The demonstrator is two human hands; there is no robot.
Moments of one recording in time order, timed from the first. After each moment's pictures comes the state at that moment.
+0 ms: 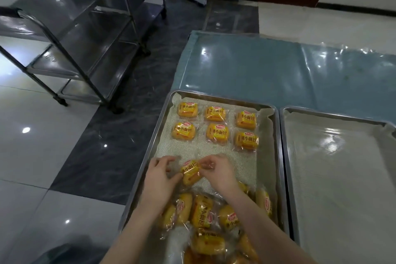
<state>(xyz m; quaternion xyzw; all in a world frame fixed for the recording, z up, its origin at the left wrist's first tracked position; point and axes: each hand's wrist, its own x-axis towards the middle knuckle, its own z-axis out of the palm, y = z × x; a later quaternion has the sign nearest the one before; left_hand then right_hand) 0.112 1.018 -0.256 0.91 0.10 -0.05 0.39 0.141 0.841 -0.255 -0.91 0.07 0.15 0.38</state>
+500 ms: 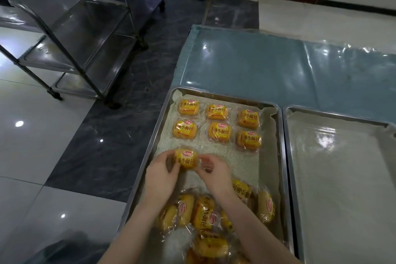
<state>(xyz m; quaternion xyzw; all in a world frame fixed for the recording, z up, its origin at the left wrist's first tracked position) 0.126 1.017 -0.263 0.90 0.09 0.00 0.43 0.134 0.863 -0.268 -0.88 0.11 0.11 0.44</state>
